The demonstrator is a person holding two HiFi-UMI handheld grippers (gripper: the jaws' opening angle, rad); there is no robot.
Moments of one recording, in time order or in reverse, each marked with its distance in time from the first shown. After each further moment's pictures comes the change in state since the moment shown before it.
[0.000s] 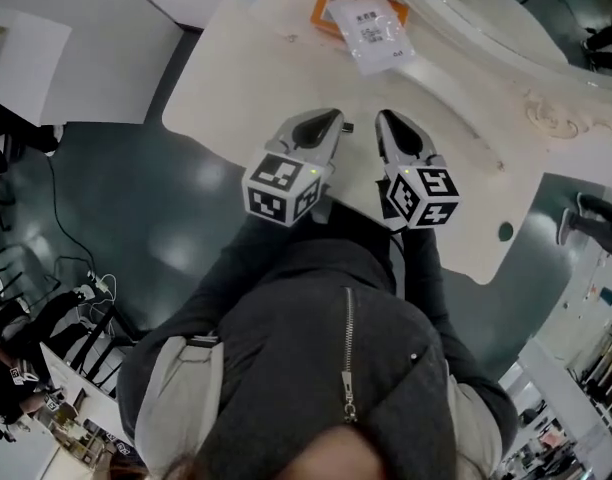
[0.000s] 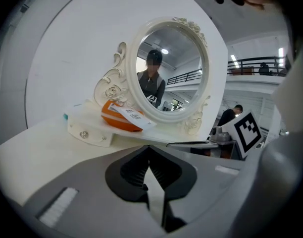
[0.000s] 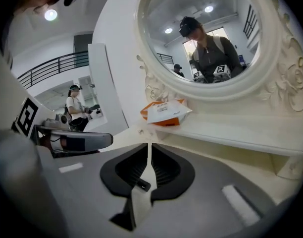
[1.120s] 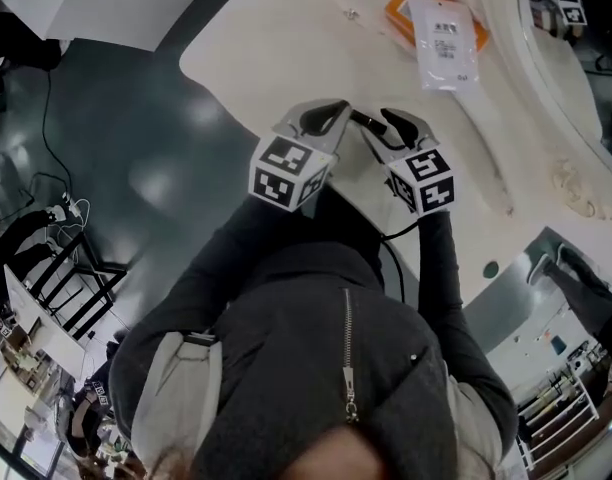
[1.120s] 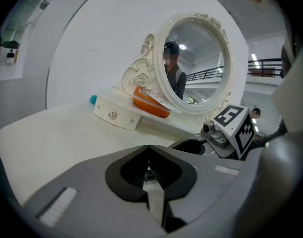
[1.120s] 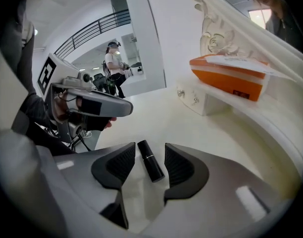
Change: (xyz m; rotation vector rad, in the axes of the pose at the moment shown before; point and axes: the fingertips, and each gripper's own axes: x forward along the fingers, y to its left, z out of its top) left arm -0.010 0.063 -0.049 -0.114 0.048 0.169; right arm 0.069 0.047 -0.083 -0.410 0.470 0.408
